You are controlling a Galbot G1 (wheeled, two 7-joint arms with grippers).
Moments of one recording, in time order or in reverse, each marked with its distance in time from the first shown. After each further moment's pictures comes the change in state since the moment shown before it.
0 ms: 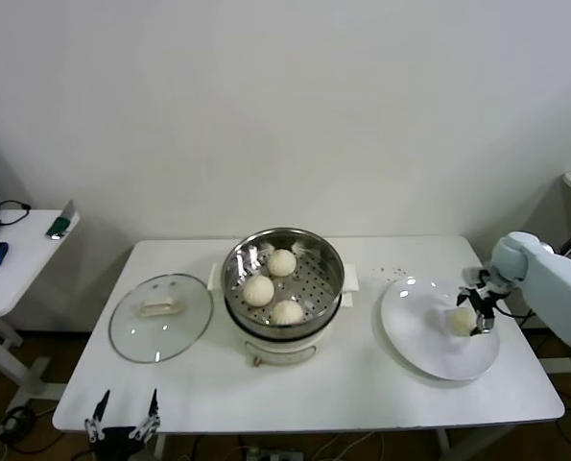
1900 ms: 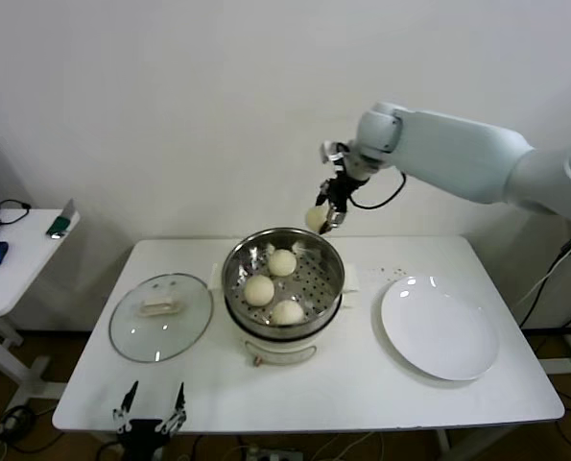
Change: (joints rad) left arm -0.009 -0.024 0.077 -0.035 0.043 0.014 0.023; right arm 0.791 0.471 -0.866 0.200 1.083 -0.343 0.146
